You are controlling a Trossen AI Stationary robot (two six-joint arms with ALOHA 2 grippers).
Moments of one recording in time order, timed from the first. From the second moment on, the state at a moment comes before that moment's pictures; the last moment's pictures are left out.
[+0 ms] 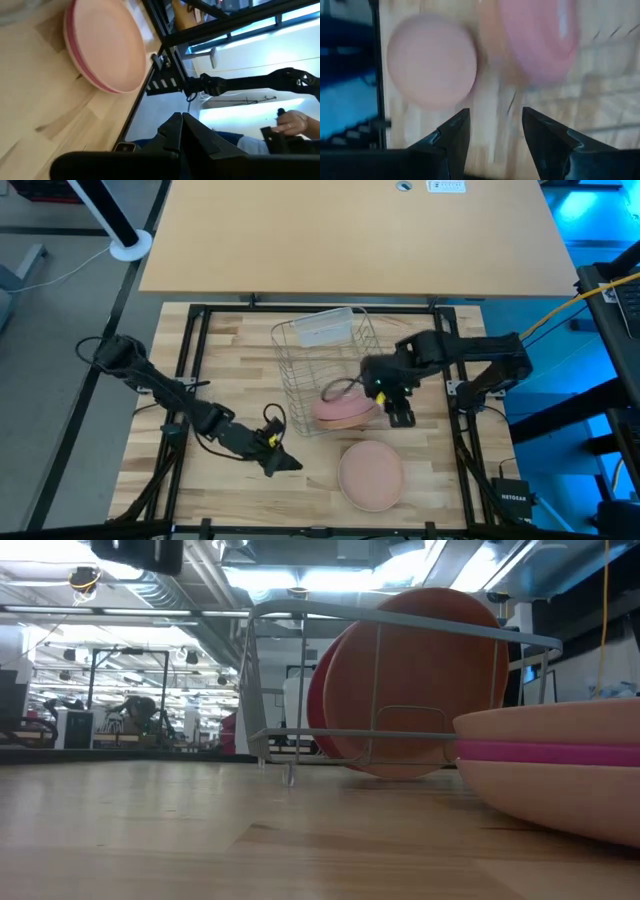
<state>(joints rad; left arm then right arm) -0.55 1.49 0.86 0.33 -0.22 -1.32 0.18 1.60 1.82 -1.57 -0.17 0.10</state>
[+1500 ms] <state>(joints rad) -0.55 1.69 0.93 0.53 -0.23 -1.30 0.31 1.50 1.29 -1.31 0.09 0.09</state>
